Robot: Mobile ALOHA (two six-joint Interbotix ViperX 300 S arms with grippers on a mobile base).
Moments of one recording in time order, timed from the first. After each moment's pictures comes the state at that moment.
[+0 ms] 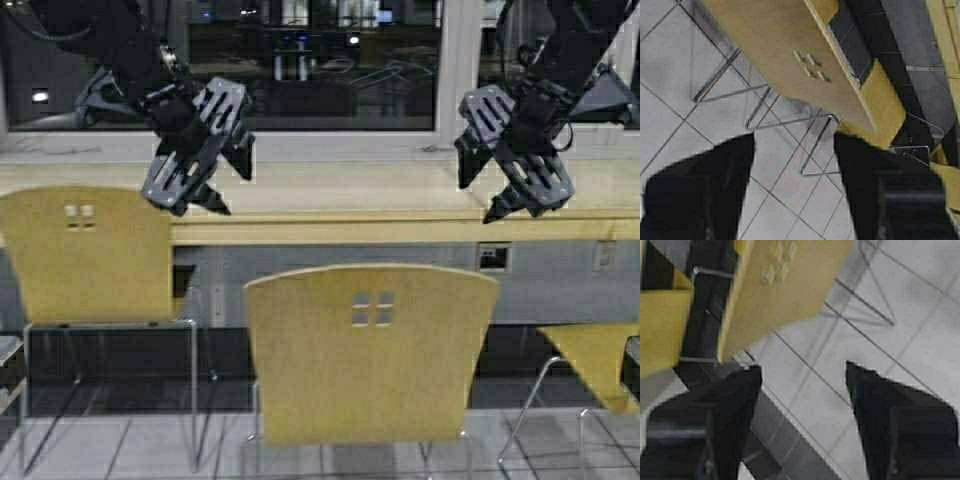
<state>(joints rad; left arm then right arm) -0.54 0.19 0.74 -0.69 -0.30 -0.74 0.30 0.15 0.78 0.71 -0.16 0.62</state>
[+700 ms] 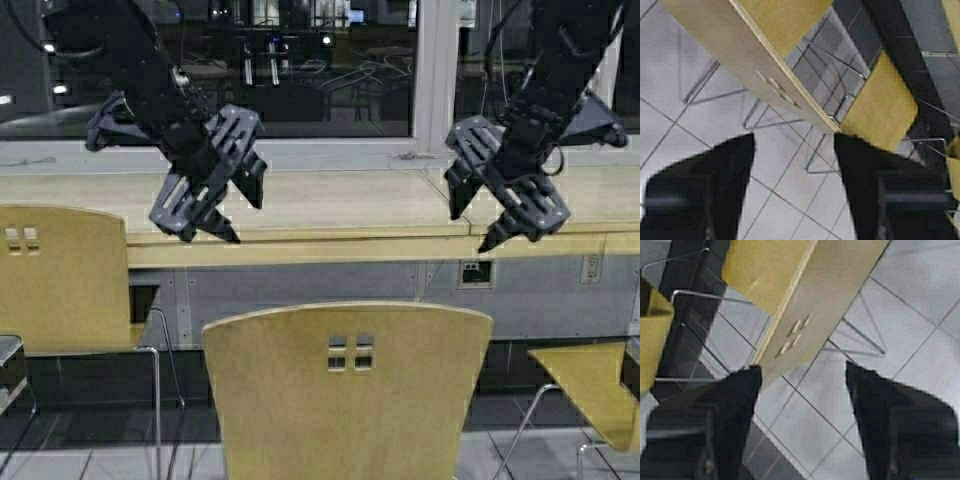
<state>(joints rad) -0.60 0.25 0.75 -0.71 -0.30 -0.74 0.33 0.24 0.77 0.70 -0.15 0.57</state>
